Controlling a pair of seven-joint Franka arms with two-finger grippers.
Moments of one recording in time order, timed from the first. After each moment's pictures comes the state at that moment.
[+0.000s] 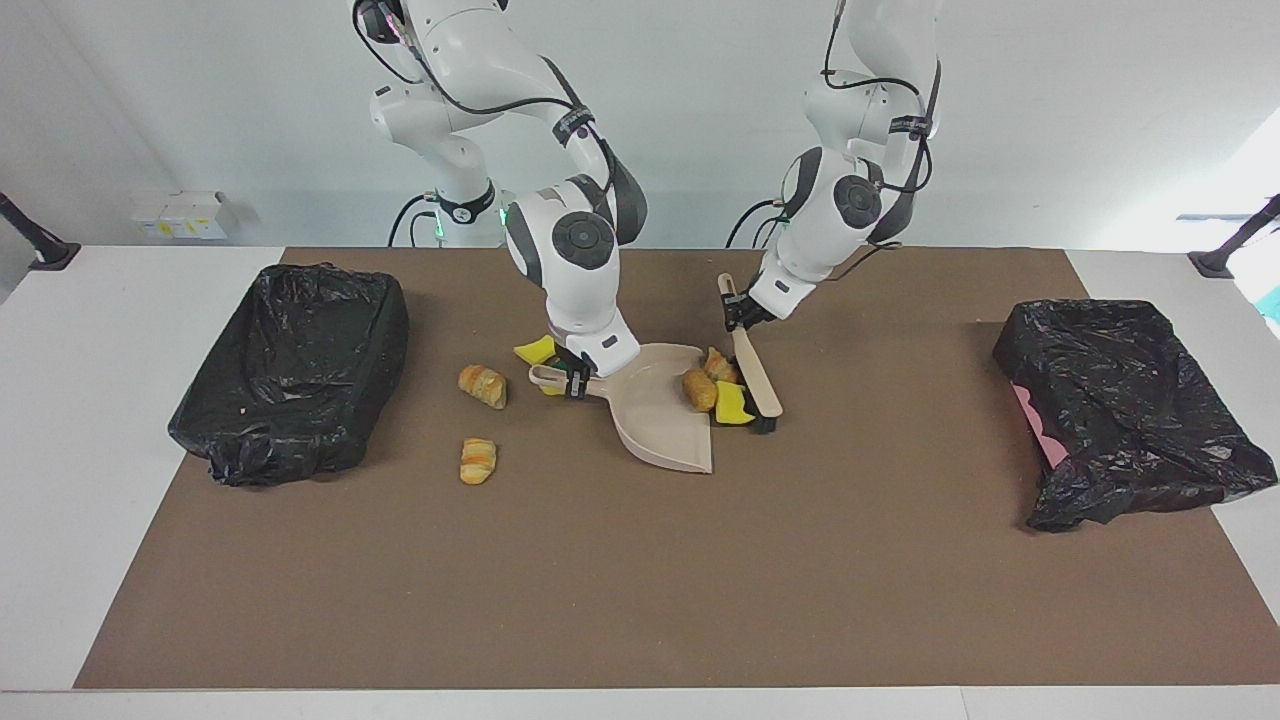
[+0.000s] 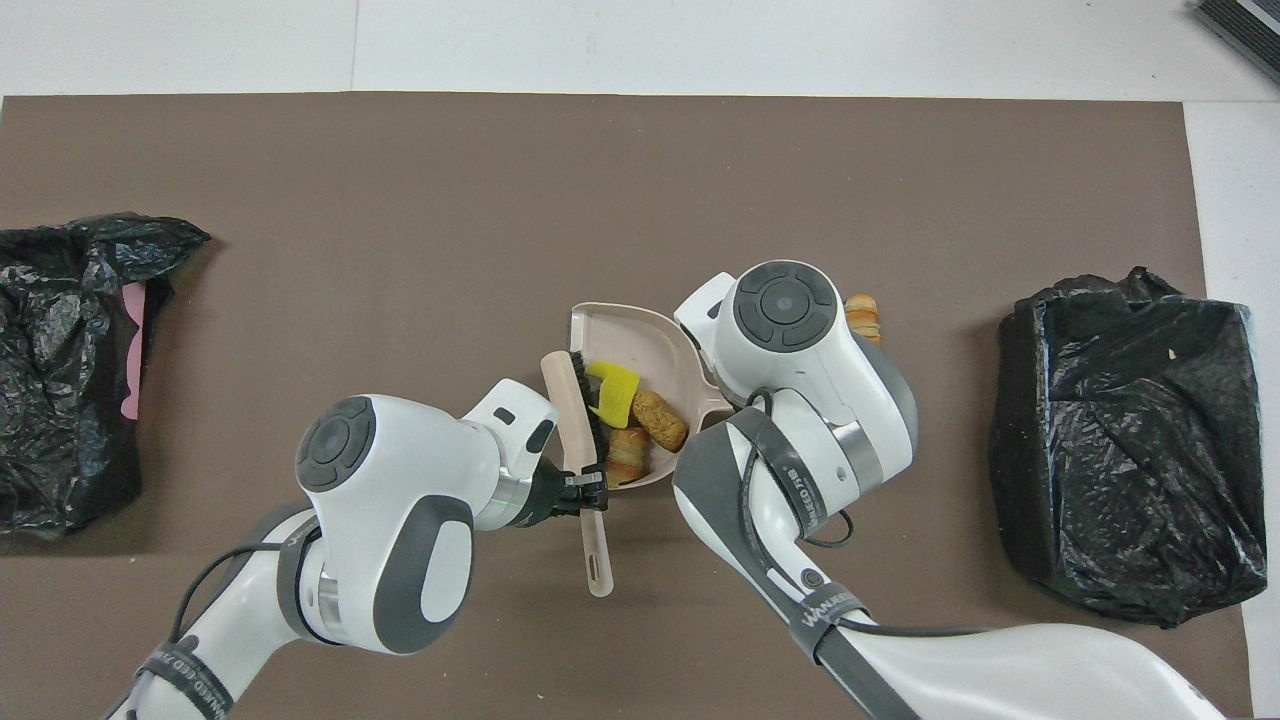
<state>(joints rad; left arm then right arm) -0.62 0.03 0.00 -2.25 -0.70 2.28 -0.32 0.43 0.31 0.04 -1.83 -0.06 2.03 -0.97</state>
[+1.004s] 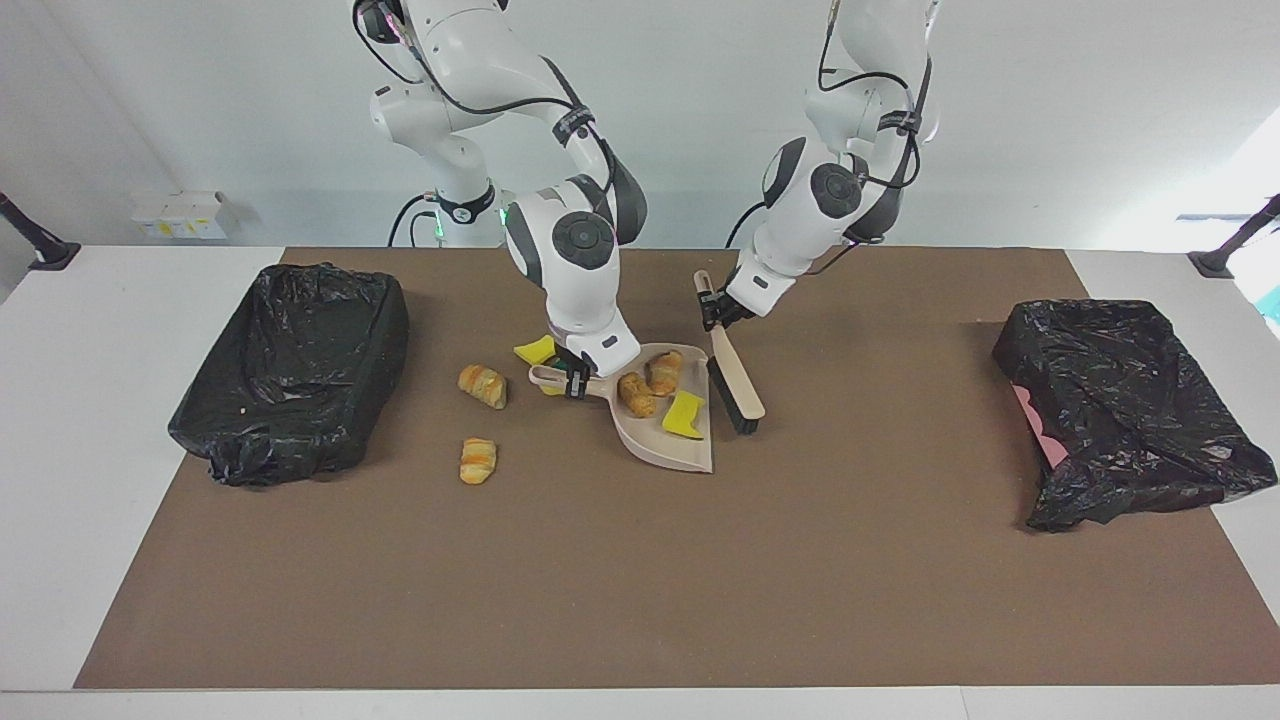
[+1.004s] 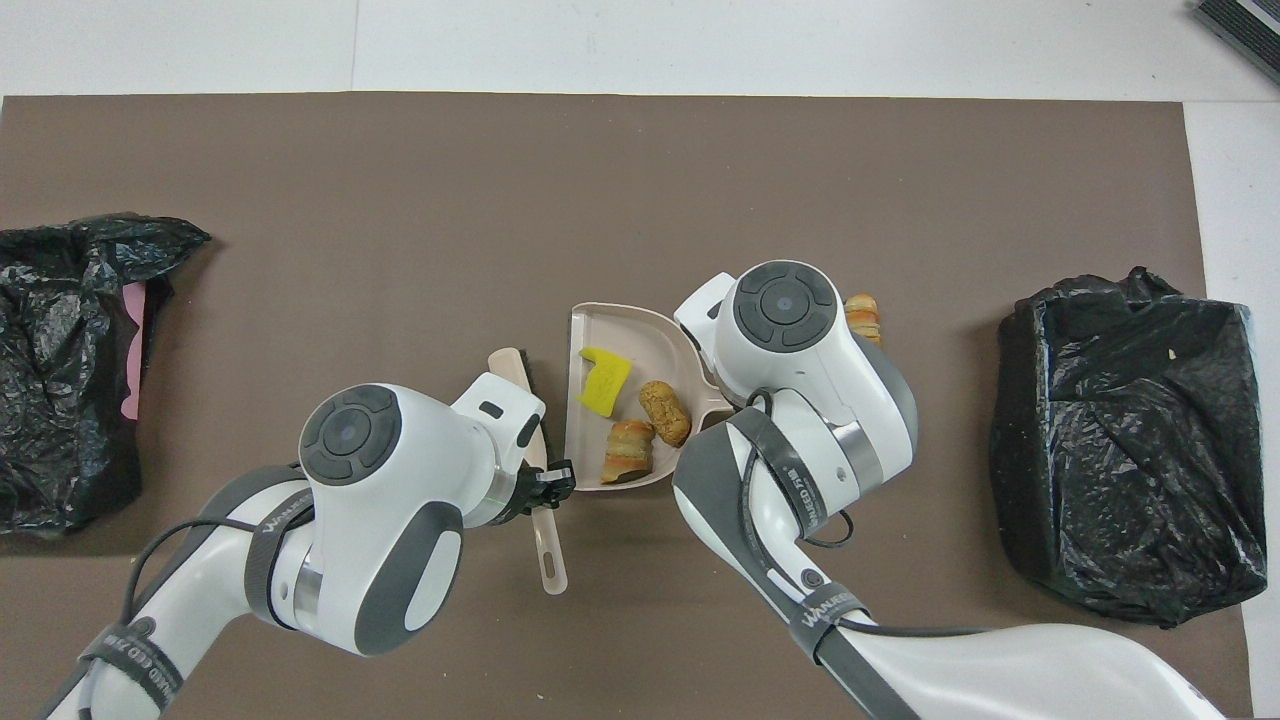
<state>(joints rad) -0.60 -0.02 0.01 -2.25 -0.30 2.15 -0.61 0.43 0.31 0.04 -1.83 -0.06 2.03 -0.97</state>
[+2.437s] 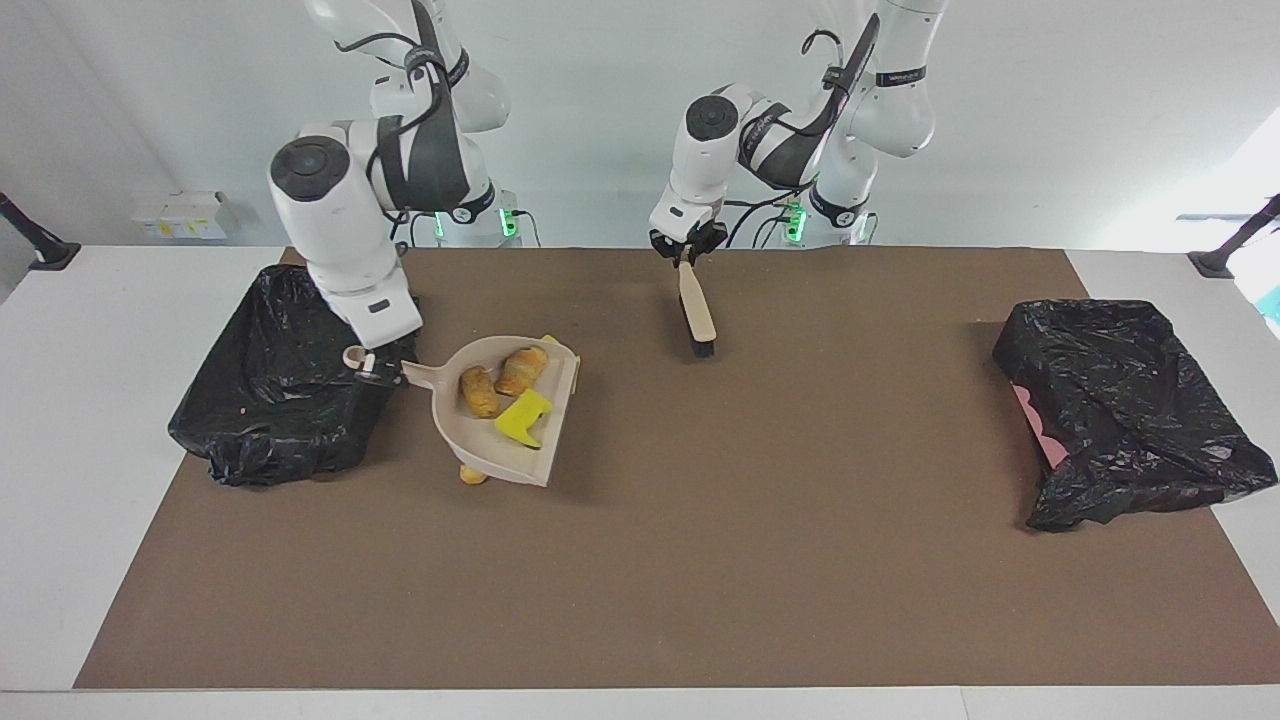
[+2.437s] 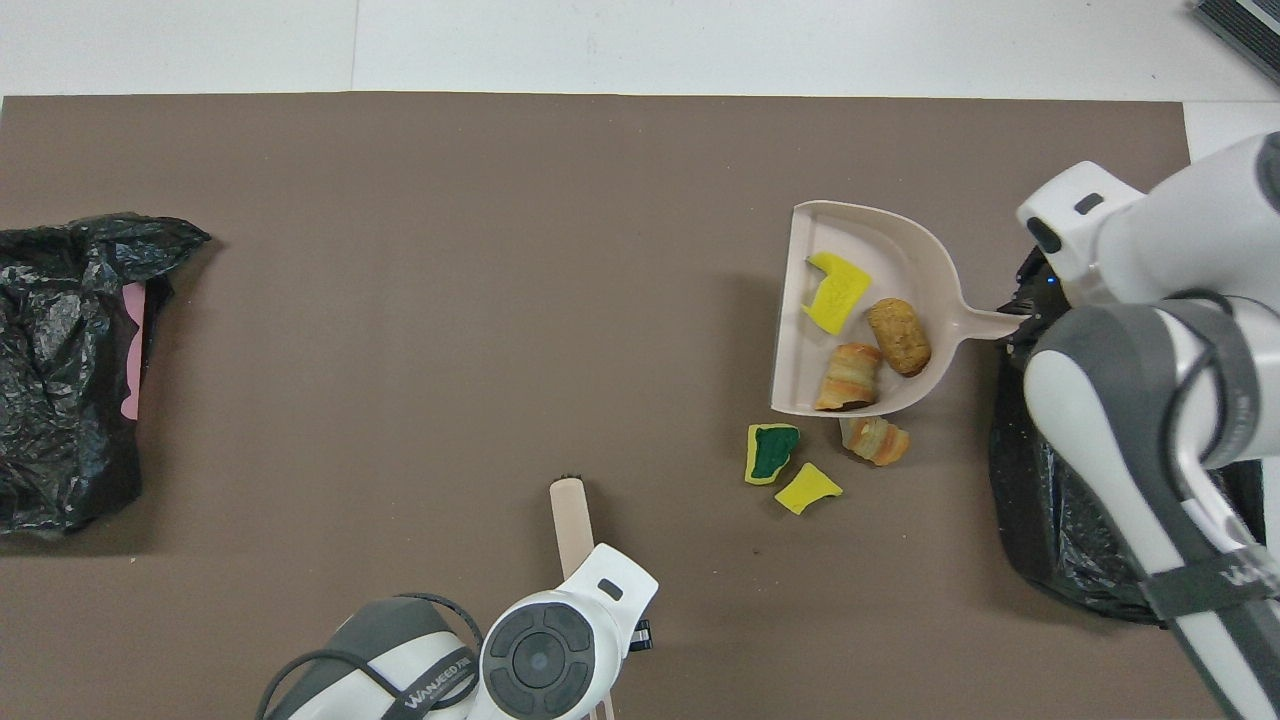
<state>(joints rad) -0.90 -0.14 -0.02 -2.42 -0.23 2.17 -0.88 -0.02 0.09 0.04 -1.80 -0.06 1.88 -1.34</state>
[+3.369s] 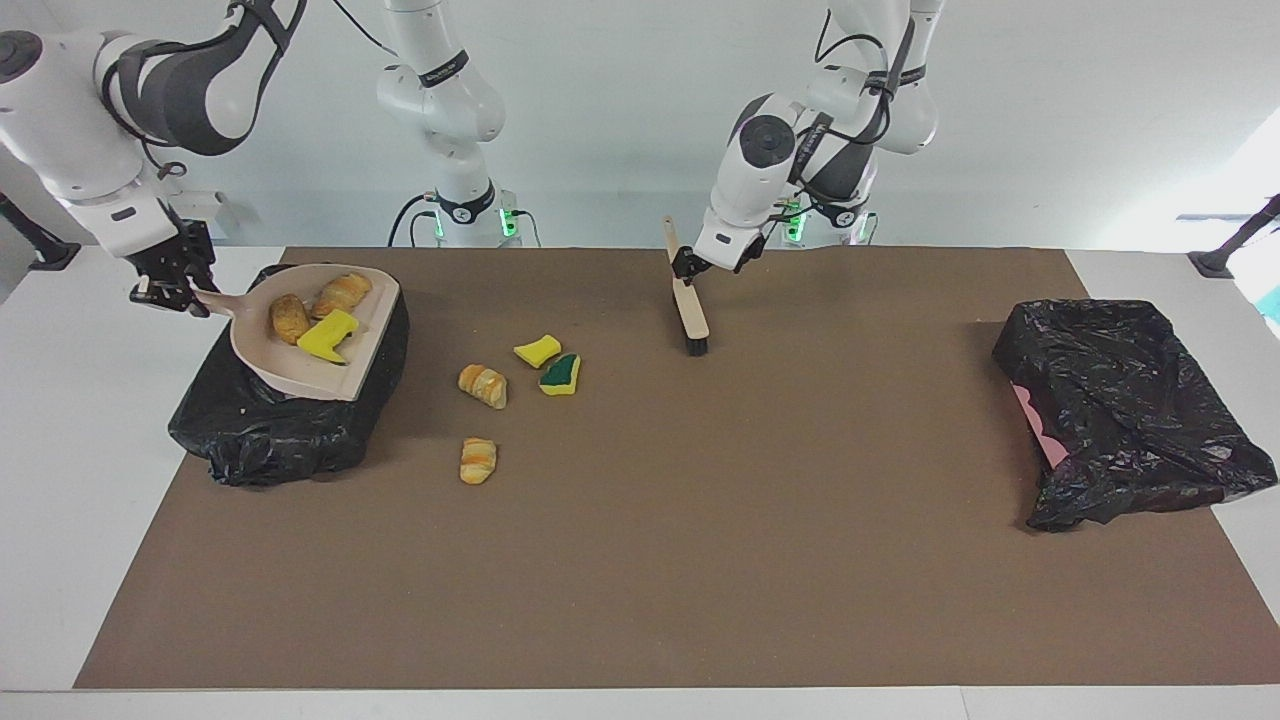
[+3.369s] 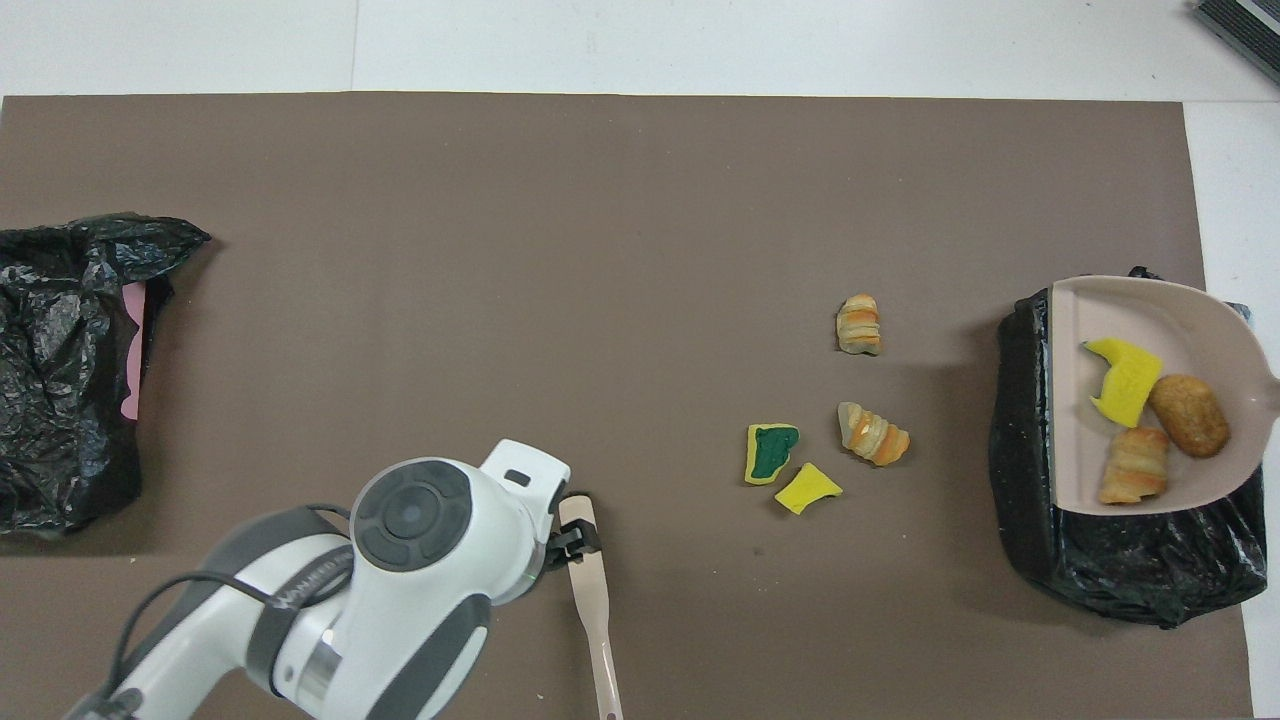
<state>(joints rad) -0.66 -0.13 0.02 -2.24 -0.21 1.98 -0.85 -0.45 -0.01 0.03 -1.82 -0.12 1.80 -1.89</state>
